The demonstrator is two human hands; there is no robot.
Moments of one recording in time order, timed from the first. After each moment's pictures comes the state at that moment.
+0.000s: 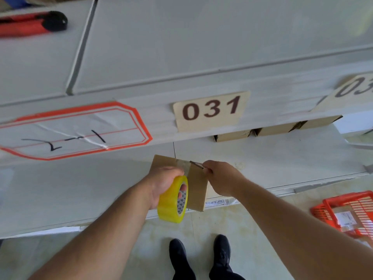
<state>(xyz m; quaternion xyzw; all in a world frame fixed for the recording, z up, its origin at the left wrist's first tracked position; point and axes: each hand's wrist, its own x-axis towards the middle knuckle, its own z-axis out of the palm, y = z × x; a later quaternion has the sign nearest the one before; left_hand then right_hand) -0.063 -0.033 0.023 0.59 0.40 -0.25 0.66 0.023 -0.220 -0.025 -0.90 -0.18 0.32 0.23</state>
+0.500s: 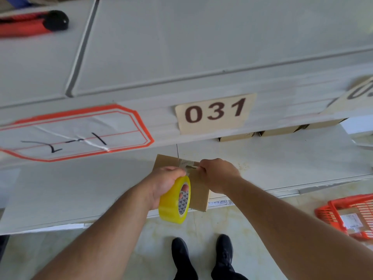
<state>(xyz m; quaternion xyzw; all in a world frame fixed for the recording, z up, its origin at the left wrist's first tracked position) -0.066 -0.031 0.028 0.61 0.40 -0.24 0.65 0.026 -0.196 -0.031 -0.93 -0.26 0.25 0.10</state>
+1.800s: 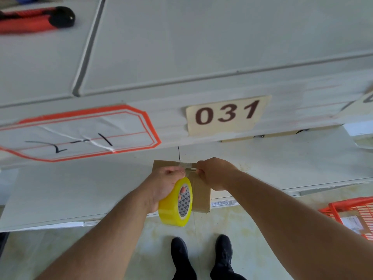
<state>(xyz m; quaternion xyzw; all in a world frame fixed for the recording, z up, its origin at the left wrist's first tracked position) -0.076 -0.027 0.022 0.63 0.38 -0.19 0.65 0.040 -0.184 -0.038 -0.89 -0.36 0.28 0.03</state>
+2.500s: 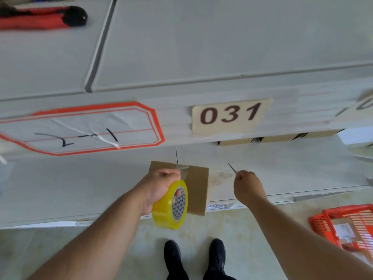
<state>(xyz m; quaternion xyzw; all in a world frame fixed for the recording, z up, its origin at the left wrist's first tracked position) -0.083 -0.022 0.016 0.62 0.38 -0.18 0.66 0.029 -0.272 -0.076 -0.95 0.01 0.23 0.22</state>
